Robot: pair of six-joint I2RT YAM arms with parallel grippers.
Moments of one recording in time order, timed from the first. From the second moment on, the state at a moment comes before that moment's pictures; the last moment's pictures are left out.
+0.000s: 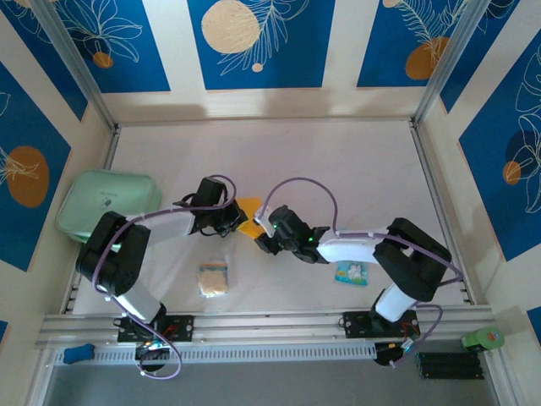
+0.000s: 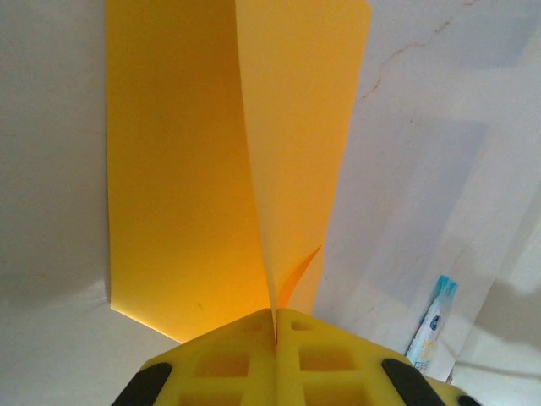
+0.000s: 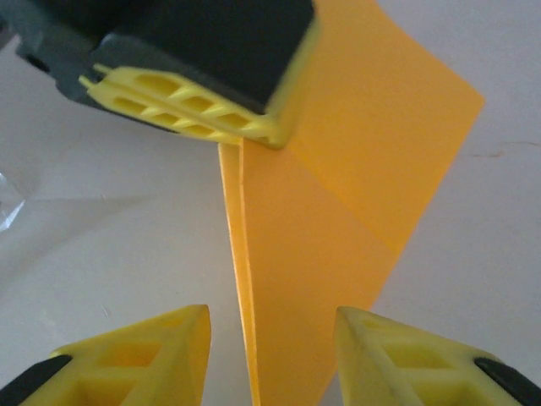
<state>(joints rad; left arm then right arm) -0.48 1.63 0.81 -0.10 0.42 -1.08 0.92 1.62 0.72 0.14 0.08 0.01</state>
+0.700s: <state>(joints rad) -0.49 1.63 0.81 -0.11 0.42 -1.10 0.95 1.75 0.80 0.13 0.18 0.03</state>
